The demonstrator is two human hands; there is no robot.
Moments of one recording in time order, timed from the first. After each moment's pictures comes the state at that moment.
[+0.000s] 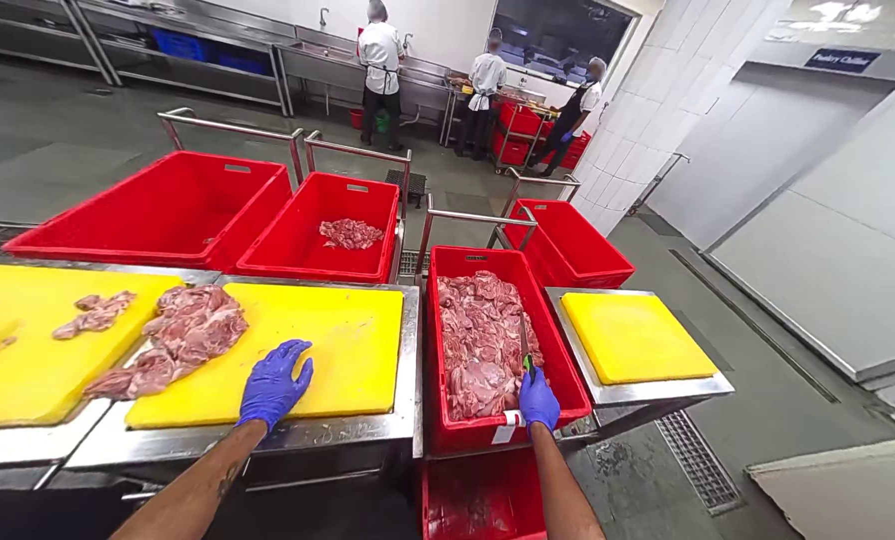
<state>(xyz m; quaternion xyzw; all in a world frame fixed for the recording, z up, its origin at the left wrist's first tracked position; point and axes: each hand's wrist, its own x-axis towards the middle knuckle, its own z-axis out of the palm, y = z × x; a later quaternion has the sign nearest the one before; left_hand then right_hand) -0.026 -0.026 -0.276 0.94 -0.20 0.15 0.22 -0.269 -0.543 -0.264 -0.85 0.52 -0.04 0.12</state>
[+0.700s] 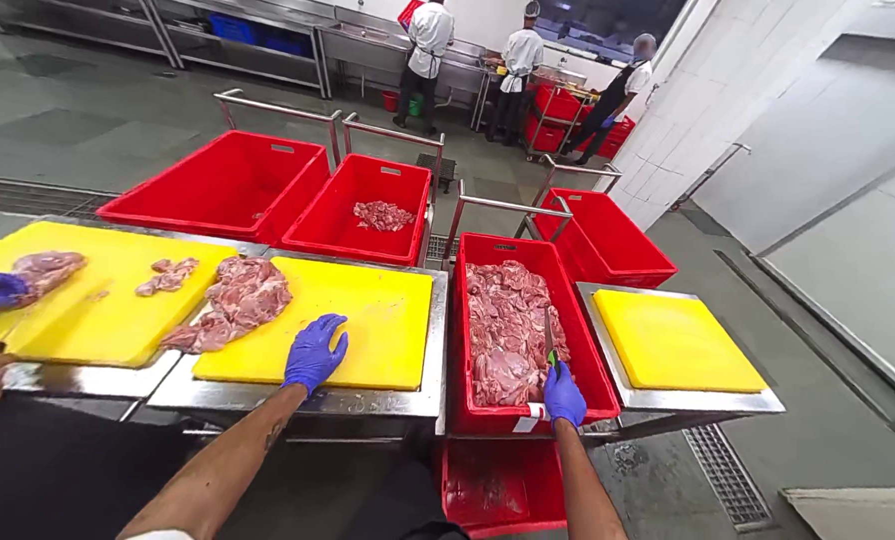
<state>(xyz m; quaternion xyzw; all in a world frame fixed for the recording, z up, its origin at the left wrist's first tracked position) -0.031 -0.020 -0.269 0.95 -0.18 0.12 0.21 -0.269 -0.538 -0.262 -0.86 0.49 -0.03 0.10</state>
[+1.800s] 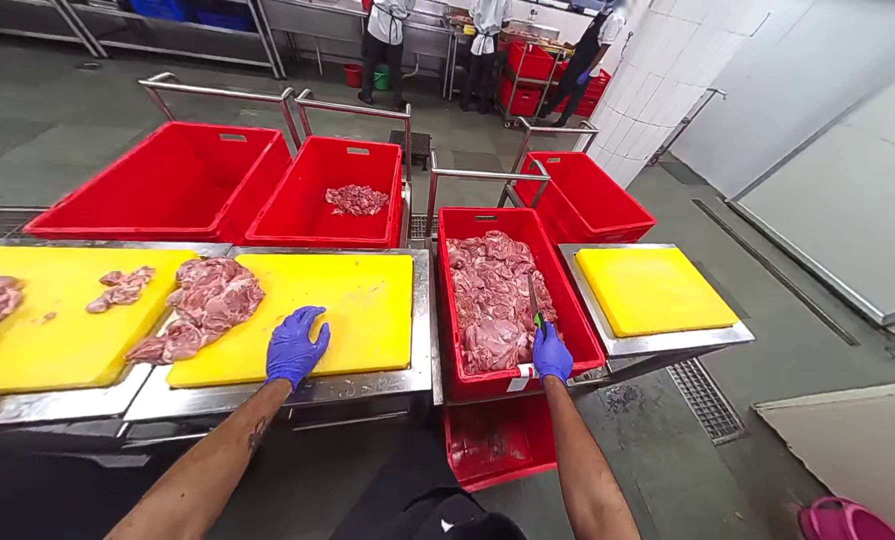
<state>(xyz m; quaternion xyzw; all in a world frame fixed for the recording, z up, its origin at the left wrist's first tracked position) -0.025 -0.023 -0.272 0.95 -0.19 0.12 0.20 -0.273 -0.538 -0.259 -0.86 0.50 -0.03 0.12</state>
